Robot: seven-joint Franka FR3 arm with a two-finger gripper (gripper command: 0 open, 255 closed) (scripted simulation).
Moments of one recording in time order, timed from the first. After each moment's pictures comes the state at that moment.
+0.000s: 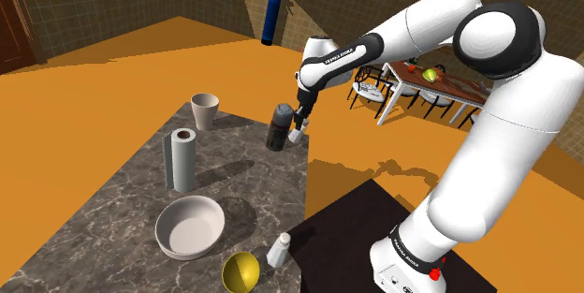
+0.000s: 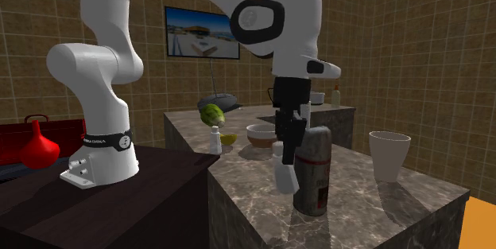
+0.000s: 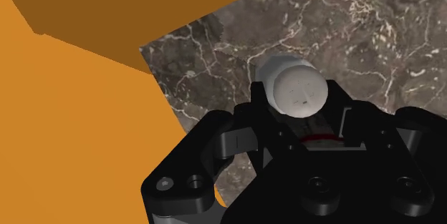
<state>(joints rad) 0.03 0.19 -0.07 -2.19 -0.08 2.32 -0.38</state>
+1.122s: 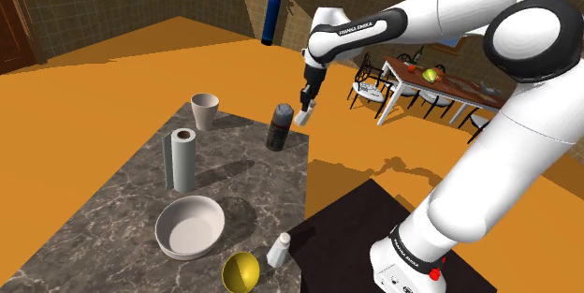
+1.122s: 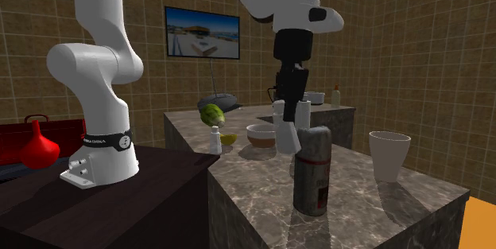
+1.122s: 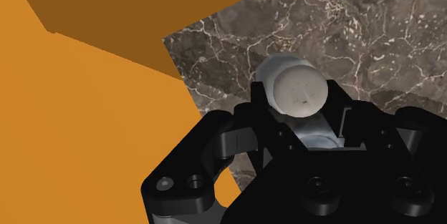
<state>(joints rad) 0.04 0.06 -0.07 -2.11 -0.08 2.11 -0.39</state>
